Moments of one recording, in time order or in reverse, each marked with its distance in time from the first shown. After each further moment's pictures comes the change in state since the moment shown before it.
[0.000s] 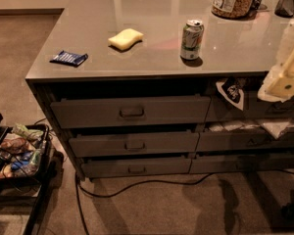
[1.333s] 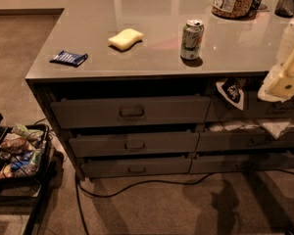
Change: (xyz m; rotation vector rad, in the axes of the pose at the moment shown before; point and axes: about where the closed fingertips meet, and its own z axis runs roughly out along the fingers) arm 0.000 0.000 0.000 0.000 -0.001 0.000
